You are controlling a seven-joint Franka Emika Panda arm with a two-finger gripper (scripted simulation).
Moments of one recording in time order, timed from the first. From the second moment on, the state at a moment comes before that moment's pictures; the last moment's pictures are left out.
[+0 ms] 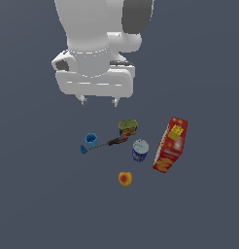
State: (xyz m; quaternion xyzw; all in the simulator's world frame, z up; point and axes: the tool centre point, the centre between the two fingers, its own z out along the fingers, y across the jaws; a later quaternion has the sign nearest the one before) arm 0.005 -0.062 0.339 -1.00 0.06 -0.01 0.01
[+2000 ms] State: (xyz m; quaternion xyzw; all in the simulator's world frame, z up) arm 0.024 0.097 0.124 -1.00 -0.05 0.00 0.00
